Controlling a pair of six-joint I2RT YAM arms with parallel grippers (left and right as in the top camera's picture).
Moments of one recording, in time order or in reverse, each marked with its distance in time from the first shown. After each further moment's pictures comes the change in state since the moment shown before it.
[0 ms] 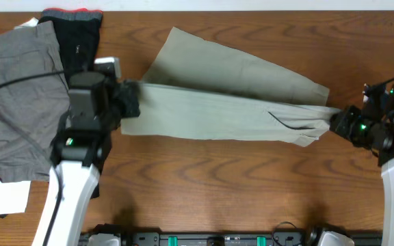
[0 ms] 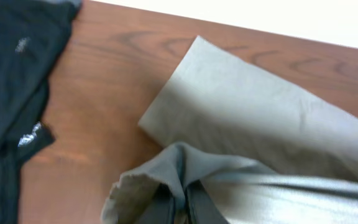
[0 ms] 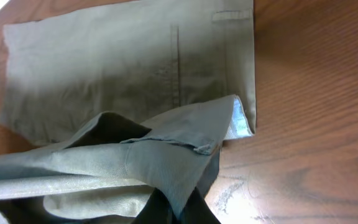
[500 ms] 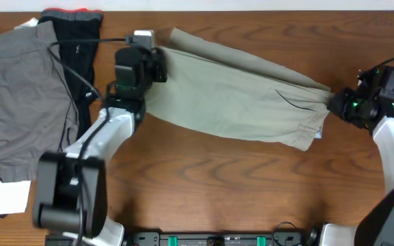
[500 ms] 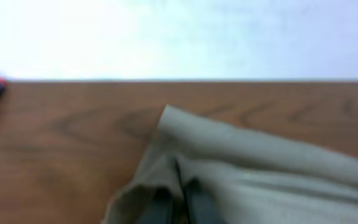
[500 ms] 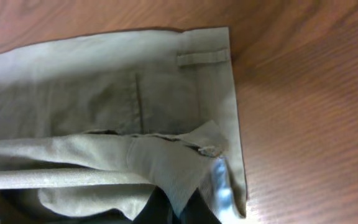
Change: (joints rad) left arm -0.098 0.550 0.000 0.819 -0.024 0.085; right arm 0.000 0.343 -0.002 0.336 0.074 0.045
